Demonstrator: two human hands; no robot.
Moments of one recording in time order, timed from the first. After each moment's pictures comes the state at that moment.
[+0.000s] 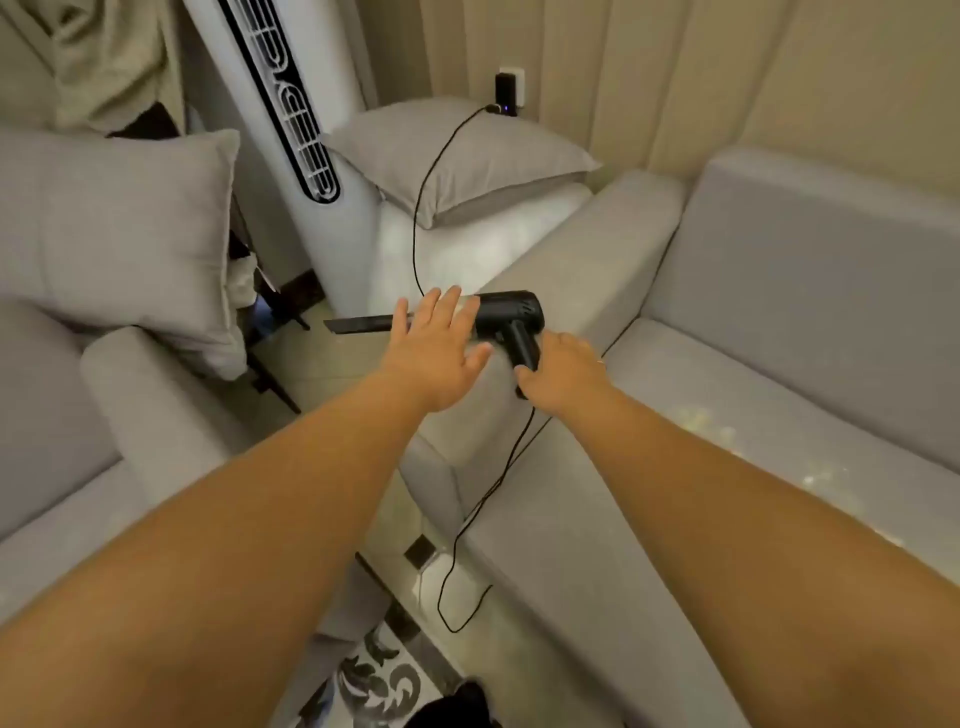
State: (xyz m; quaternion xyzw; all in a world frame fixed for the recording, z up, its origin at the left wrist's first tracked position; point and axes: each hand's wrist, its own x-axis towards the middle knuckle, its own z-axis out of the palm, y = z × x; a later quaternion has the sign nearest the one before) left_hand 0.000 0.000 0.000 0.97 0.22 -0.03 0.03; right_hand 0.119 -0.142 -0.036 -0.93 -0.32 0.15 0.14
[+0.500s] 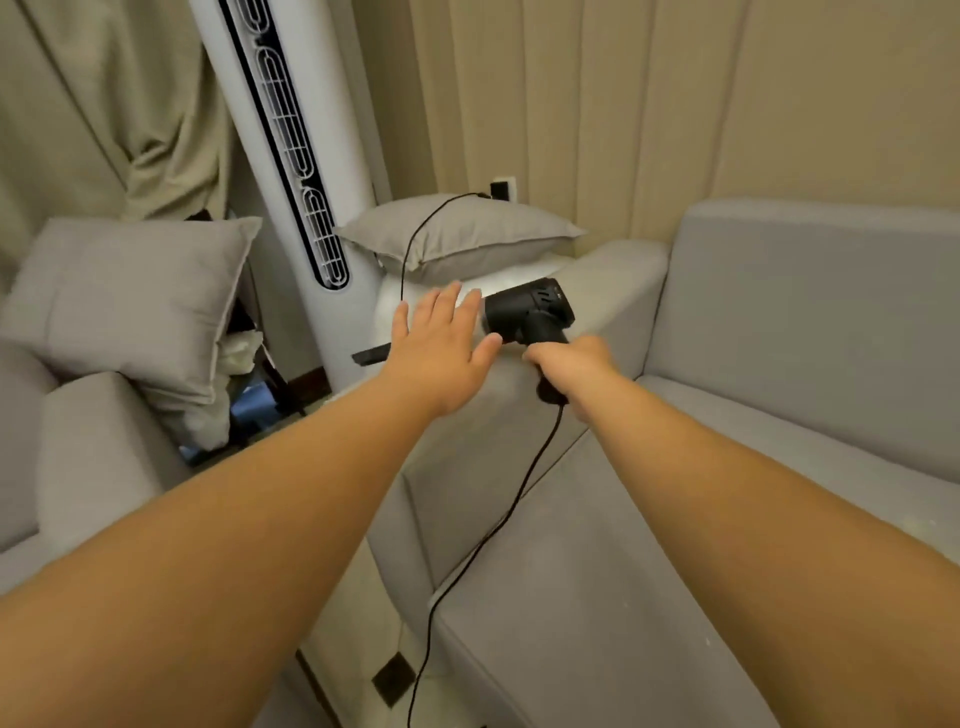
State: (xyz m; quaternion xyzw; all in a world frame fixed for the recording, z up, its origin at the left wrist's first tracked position) left_hand 0.029 -0.044 -0.082 0.96 0.23 0.16 -0.02; right_hand 0.152 -0.170 -0.104 -0.78 -0.12 0.20 0.57
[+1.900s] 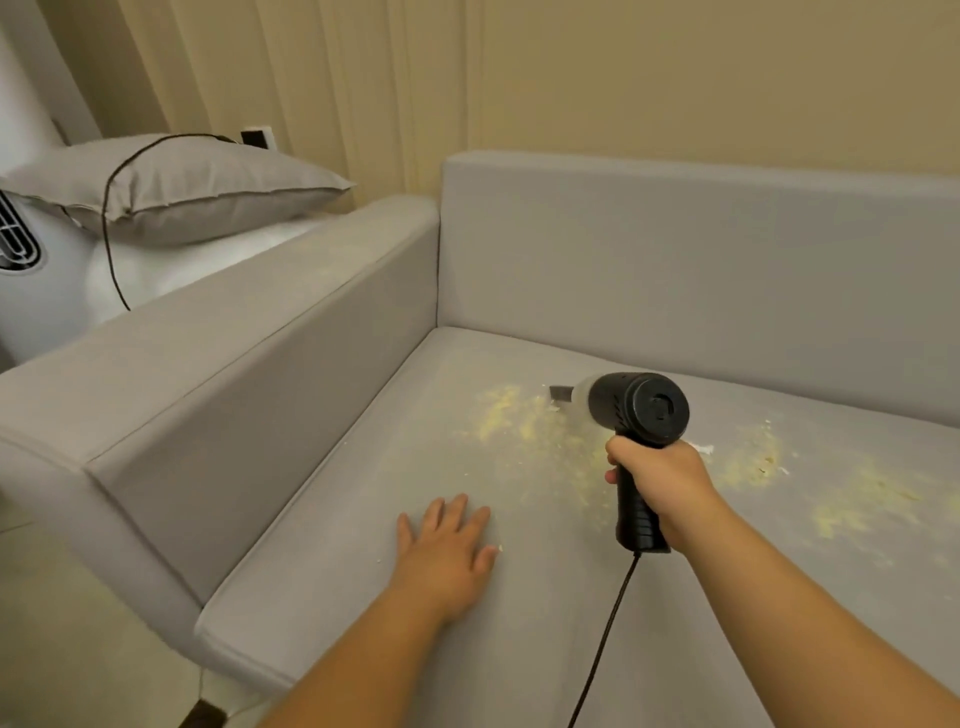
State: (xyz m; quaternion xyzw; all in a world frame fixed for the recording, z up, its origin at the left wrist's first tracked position) left_hand 0.063 -0.269 -0.372 0.98 0.06 -0.14 0.11; right_hand 0.145 -0.503 -0.249 -0.76 0.12 0.09 0.63
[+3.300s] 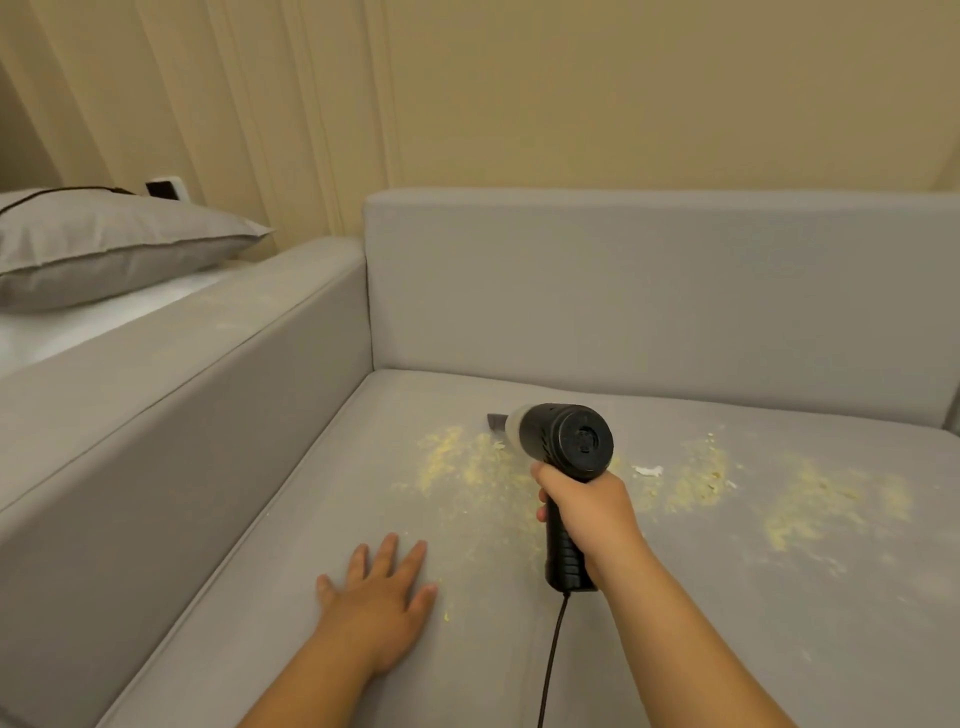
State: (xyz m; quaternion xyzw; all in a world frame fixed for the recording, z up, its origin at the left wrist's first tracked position) left_hand 0.105 -0.253 -0.375 0.98 0.09 -0.17 0.08; right_hand 0.169 -0.493 -0.279 -0.70 0.11 0.05 0.70
